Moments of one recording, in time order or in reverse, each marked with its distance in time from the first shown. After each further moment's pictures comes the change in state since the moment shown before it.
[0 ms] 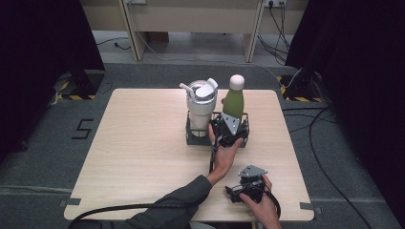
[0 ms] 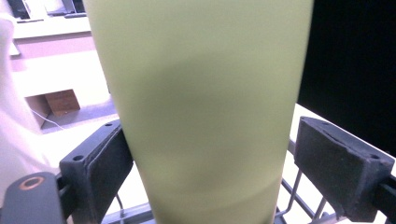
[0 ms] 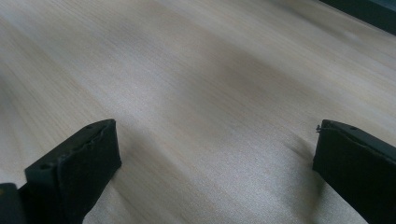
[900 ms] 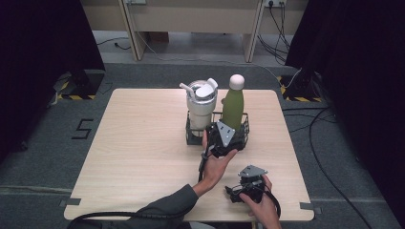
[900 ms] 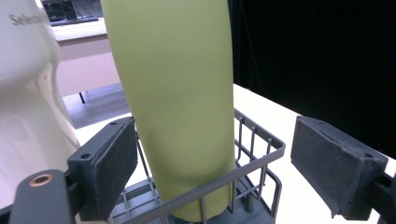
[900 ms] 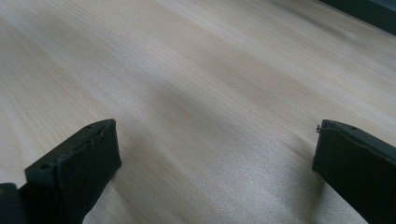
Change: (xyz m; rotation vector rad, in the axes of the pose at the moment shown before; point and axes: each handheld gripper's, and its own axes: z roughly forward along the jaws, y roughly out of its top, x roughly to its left) left arm 0.010 0.004 -0.050 -0.007 -0.135 0.049; right arm 0.000 0.000 0.000 0.001 0.000 0.000
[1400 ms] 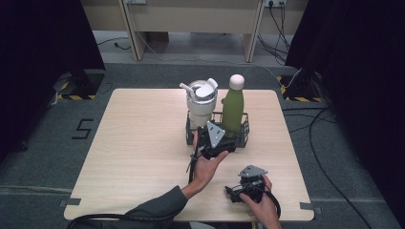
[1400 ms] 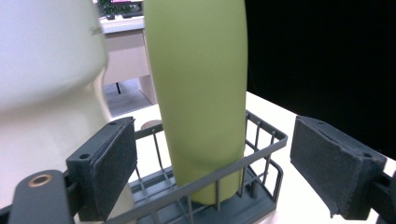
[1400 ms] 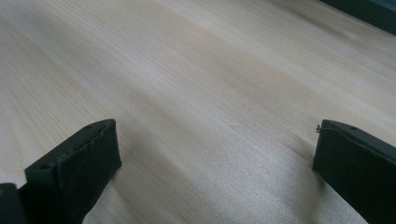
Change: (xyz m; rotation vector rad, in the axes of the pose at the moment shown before) left arm 0.023 0.001 -0.024 -0.003 -0.038 -0.030; right arm 0.000 0.000 0.000 -0.002 -0.001 -0.003
